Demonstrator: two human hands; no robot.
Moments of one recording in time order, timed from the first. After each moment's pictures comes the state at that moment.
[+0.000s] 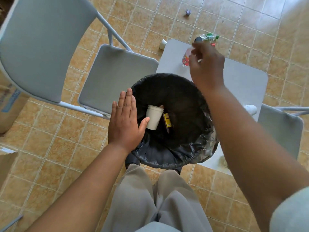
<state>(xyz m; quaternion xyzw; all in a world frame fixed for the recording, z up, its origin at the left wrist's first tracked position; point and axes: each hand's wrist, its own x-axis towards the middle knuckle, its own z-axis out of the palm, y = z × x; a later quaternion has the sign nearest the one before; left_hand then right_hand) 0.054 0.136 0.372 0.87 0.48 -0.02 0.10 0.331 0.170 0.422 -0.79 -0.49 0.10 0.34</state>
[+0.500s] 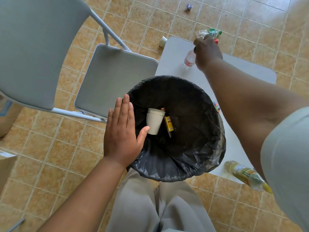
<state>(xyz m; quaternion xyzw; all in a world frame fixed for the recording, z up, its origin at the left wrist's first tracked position) 0.055 0.137 0.363 0.88 0.47 0.03 0.08 0.414 0.254 0.331 -0.84 -0.53 0.10 -0.05</state>
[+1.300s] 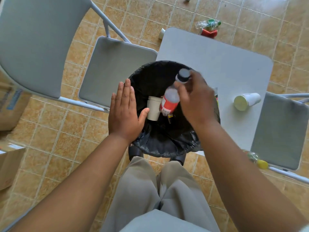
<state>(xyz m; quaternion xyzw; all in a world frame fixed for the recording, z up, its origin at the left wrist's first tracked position) 0.056 0.137 0.369 0.87 0.48 -0.02 0.08 0.264 0.079 0.417 -0.81 -0.42 0.16 0.38</state>
